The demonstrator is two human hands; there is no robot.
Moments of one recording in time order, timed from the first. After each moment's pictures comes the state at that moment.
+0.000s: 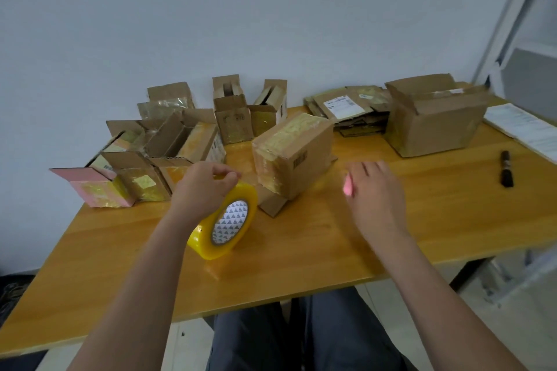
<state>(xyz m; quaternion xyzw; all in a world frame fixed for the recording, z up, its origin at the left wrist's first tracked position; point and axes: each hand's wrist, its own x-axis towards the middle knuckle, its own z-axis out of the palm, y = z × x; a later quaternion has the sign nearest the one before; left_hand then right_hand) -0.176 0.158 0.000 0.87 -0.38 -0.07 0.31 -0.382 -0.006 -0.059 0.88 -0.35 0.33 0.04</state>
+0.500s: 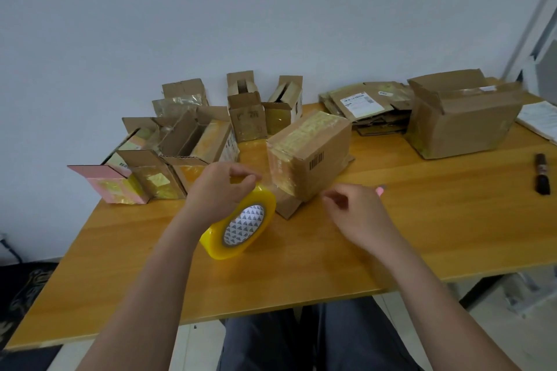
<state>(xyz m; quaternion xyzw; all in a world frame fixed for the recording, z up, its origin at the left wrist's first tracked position) -0.175 0.158 0.004 0.85 -0.43 -0.09 0.30 -0.356 0.014 -0.056 0.86 -0.32 0.21 -0.32</state>
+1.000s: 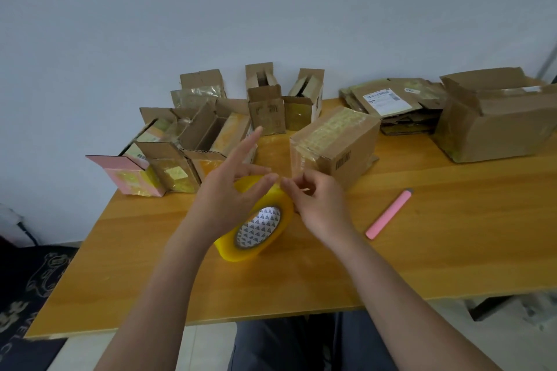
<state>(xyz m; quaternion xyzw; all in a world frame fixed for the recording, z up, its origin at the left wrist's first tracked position) -0.164 0.183 -0.010 0.79 -0.47 -0.04 0.39 -0.273 0.059 -0.057 0.76 -0.24 0.31 -0.51</state>
